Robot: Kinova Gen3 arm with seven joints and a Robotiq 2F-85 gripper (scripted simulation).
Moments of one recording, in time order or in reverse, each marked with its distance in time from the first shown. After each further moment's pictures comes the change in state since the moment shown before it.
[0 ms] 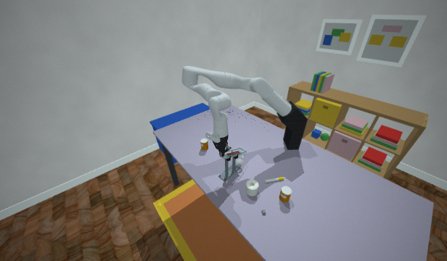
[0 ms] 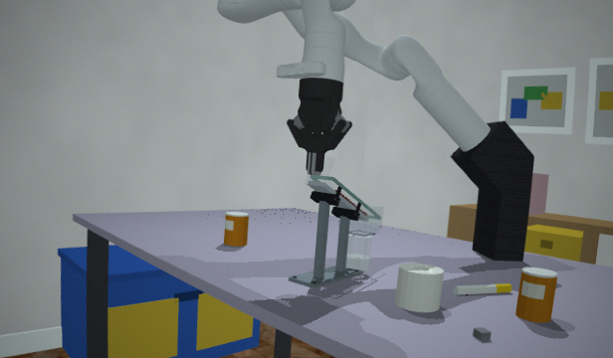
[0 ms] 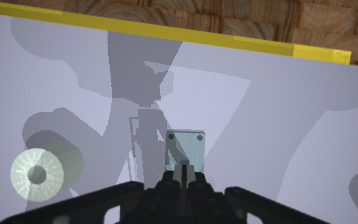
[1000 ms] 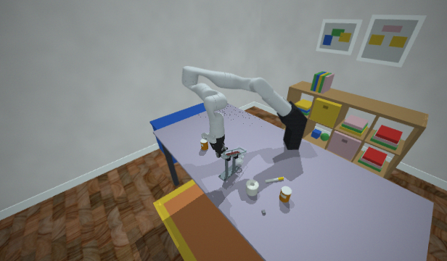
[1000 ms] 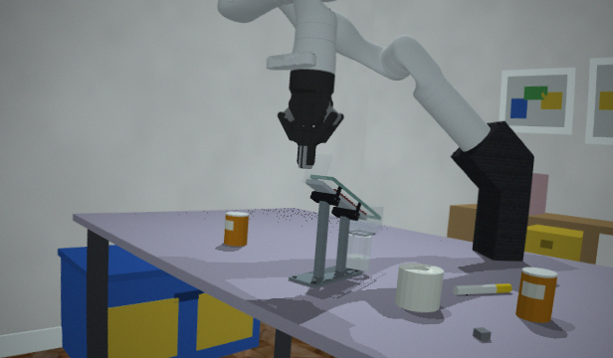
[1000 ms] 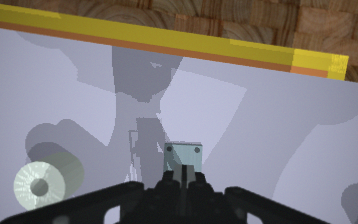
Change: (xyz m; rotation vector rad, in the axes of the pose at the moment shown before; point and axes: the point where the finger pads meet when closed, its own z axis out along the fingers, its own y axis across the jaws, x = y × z) arm 0.023 0.002 -0.010 -0.004 -0.010 -0.007
